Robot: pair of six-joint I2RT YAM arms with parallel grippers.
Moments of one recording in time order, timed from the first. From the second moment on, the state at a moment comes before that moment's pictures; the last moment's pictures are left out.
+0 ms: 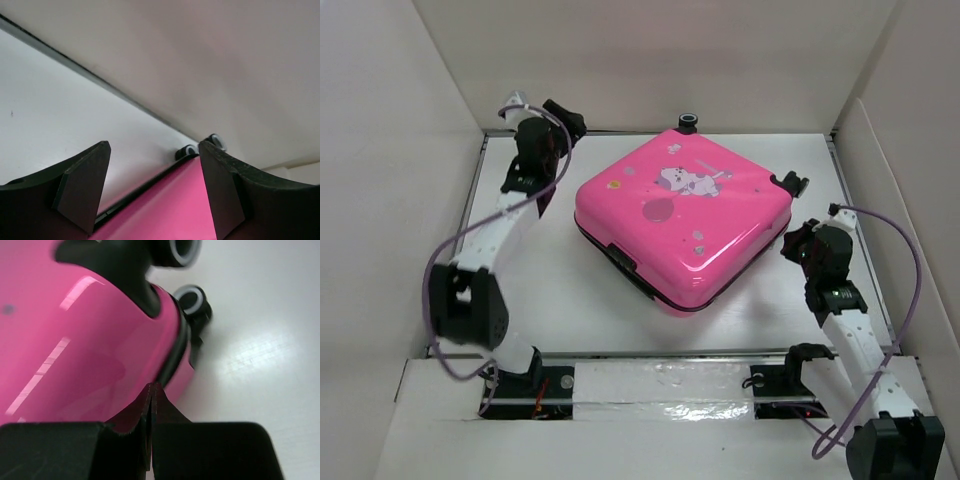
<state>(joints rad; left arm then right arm) -0.25 1.47 1.24 0.12 -0.25 -0.79 0.04 0.74 0.52 -0.09 0.13 0.46</state>
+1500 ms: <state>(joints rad) -0.68 1.00 0.43 -0.02 -0.66 -0.92 0.10 1.78 1.21 -0.02 -0.01 0.12</state>
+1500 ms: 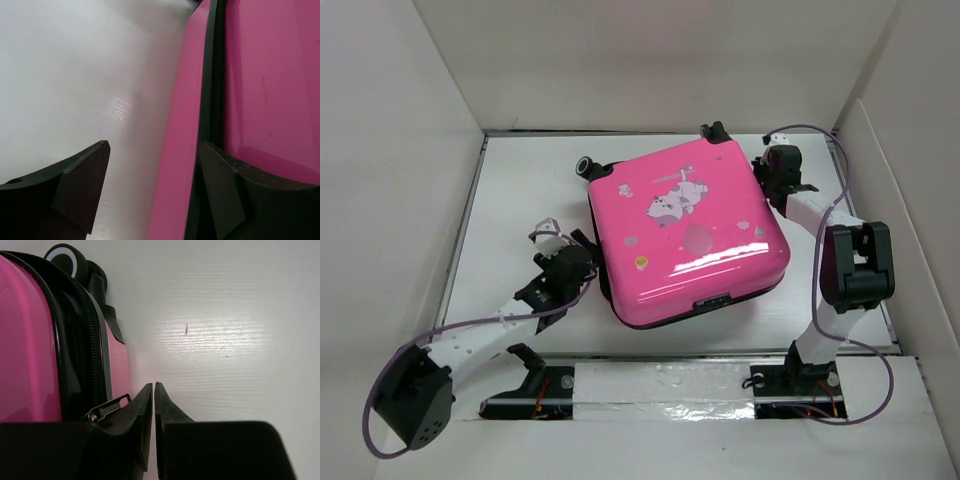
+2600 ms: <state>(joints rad) -0.17 1.58 1.02 0.17 -0.12 -0.95 0.10 1.25 0.82 0.11 -0.17 0.31</state>
